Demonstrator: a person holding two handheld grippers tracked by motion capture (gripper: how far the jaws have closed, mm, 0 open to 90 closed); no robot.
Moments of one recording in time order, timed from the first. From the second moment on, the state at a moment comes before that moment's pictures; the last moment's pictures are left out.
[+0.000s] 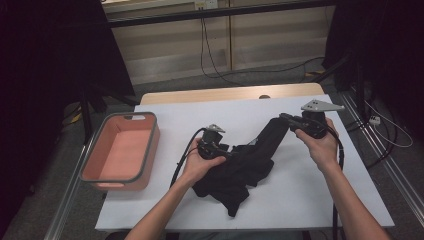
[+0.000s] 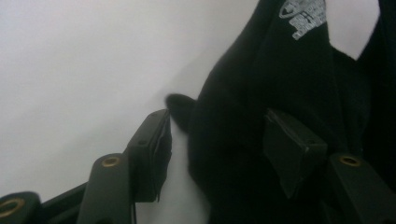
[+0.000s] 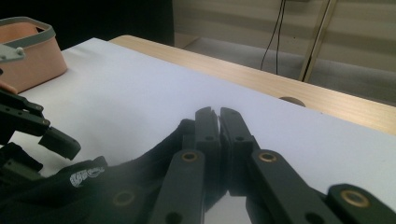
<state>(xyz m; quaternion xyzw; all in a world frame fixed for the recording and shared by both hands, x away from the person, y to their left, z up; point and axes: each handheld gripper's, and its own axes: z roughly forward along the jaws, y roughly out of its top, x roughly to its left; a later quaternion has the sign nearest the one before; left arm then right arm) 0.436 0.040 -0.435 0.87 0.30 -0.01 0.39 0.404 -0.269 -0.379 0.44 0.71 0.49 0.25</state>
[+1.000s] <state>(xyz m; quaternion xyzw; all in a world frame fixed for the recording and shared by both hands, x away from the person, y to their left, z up) 0.451 0.119 -0.358 0.79 0.35 0.10 0.49 0.408 -0.253 -0.364 0.41 0.71 0.51 0.27</state>
